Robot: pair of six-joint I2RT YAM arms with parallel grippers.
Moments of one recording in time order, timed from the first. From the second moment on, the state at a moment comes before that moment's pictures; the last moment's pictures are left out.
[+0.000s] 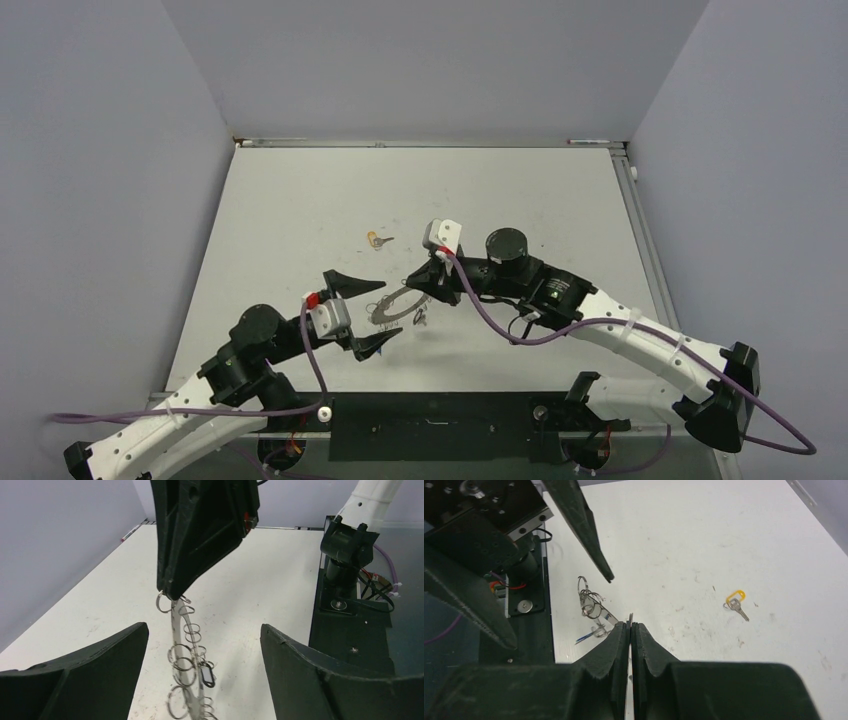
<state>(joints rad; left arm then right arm) -0.93 0.40 0.48 0.00 0.25 0.12 0.95 1.11 0.96 -0.09 -0.41 -0.12</state>
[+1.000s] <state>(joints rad) -0.93 0.62 0.52 0.09 0.30 0.44 0.95 1.17 1.17 -0.43 -0.32 0.18</state>
